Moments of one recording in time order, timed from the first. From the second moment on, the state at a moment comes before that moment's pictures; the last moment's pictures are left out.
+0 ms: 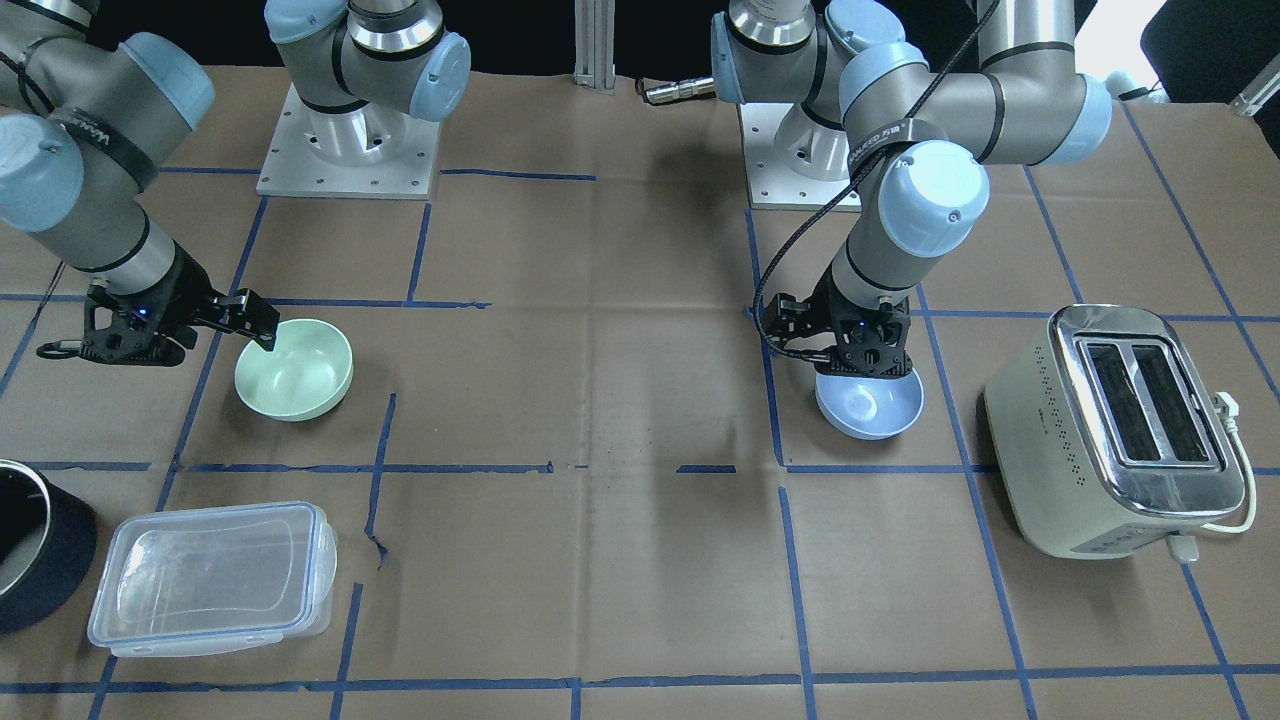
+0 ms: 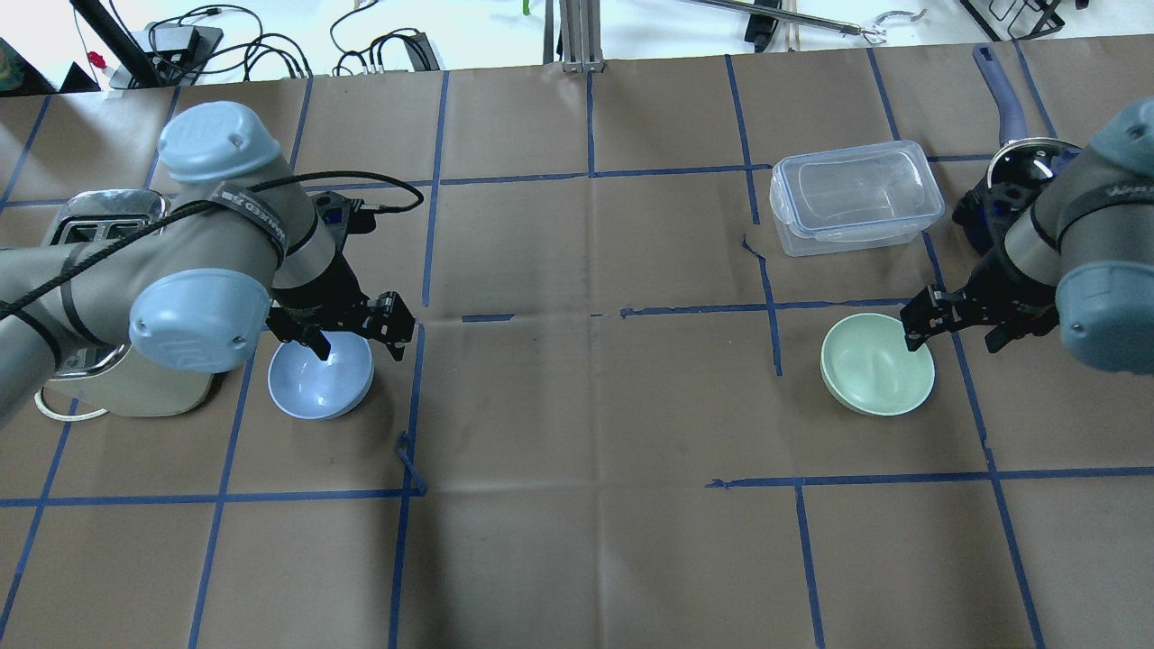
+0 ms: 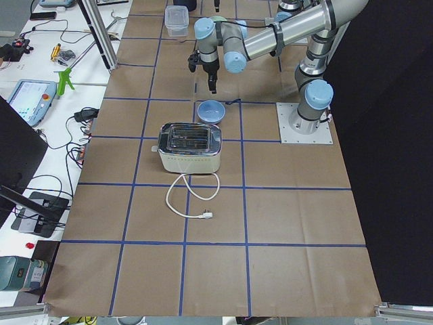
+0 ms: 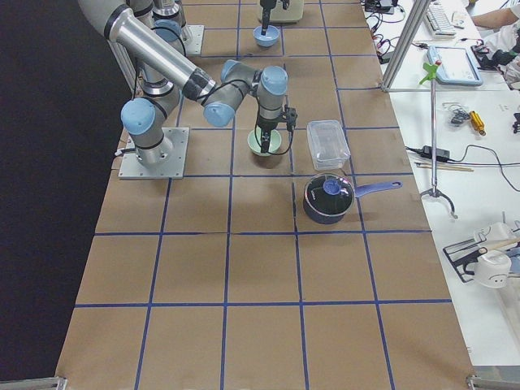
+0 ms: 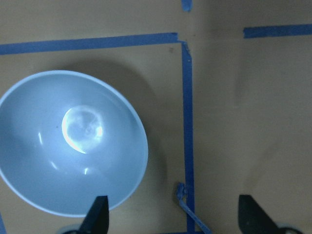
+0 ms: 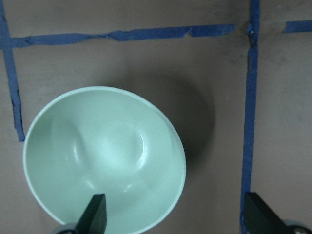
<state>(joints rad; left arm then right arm) -1.52 -1.70 -2.02 -1.16 1.59 0.11 1.18 -1.50 2.15 -2.12 -1.56 -0.35</state>
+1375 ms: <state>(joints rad) -1.55 -1.80 -1.99 -1.05 1.68 0.09 1.19 -1.48 2.05 -2.05 -1.58 -0.33</state>
